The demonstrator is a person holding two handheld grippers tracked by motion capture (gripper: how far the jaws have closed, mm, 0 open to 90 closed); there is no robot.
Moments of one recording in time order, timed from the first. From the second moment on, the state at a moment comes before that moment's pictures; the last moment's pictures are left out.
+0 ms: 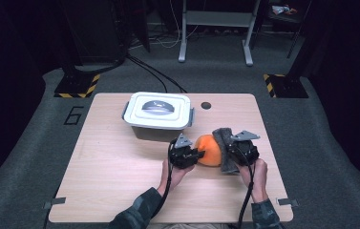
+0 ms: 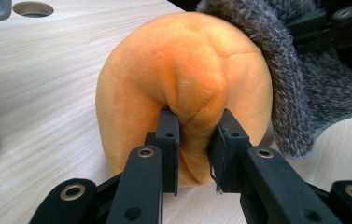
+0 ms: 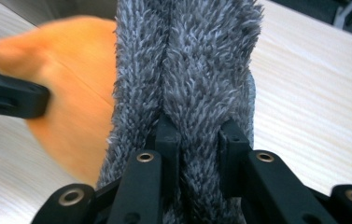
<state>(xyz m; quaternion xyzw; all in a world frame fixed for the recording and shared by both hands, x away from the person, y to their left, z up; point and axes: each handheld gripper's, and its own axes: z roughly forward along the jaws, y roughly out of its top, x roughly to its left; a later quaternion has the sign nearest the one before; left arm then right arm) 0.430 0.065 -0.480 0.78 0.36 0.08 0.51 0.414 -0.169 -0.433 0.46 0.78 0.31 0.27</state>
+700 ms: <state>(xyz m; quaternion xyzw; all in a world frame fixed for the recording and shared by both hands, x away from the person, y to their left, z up) 0.432 0.069 -0.482 0.77 0.36 0.08 0.51 0.433 -0.207 -0.470 0.54 0.76 0.28 0.23</state>
